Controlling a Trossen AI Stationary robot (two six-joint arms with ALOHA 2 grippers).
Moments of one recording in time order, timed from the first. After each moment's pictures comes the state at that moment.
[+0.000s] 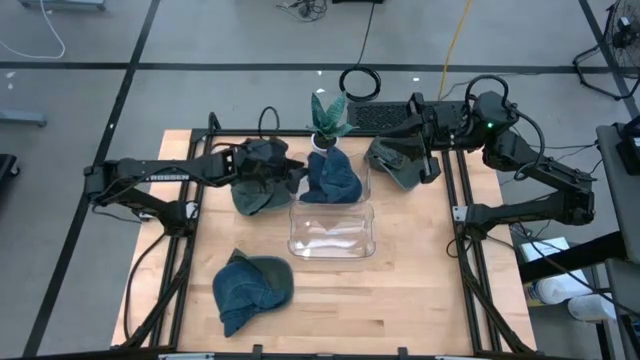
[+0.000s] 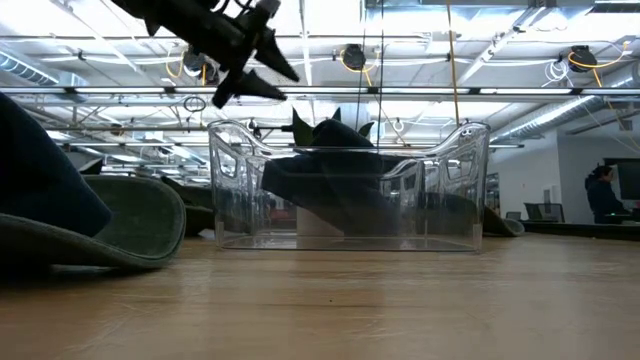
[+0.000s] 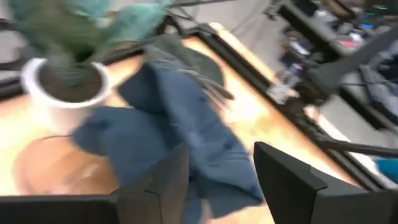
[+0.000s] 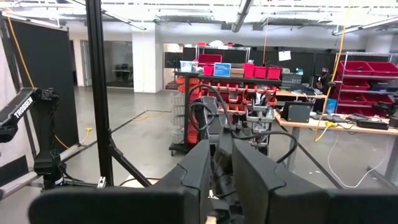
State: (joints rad) left arm 0.25 1.31 0.93 -0.04 -0.06 -0.58; right arm -0.35 1.05 1.29 -0.07 -0.47 0.03
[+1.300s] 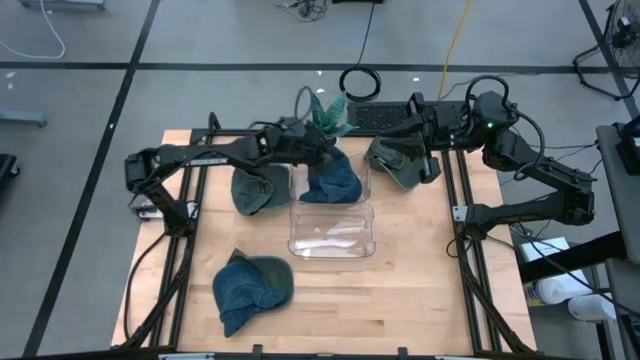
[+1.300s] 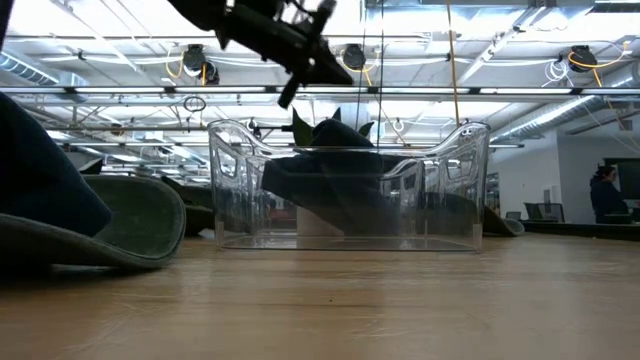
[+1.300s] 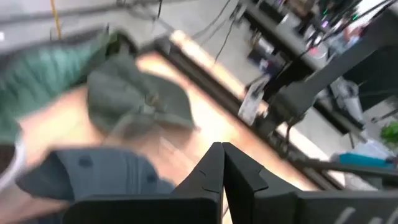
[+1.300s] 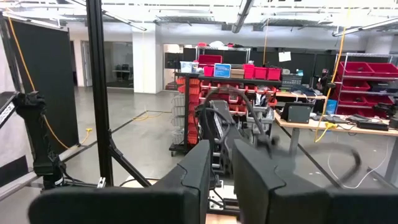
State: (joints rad) left arm 0.32 1.66 1.28 0.01 0.13 -0.54; right arm -0.35 1.05 1.29 -0.06 -0.47 0.03
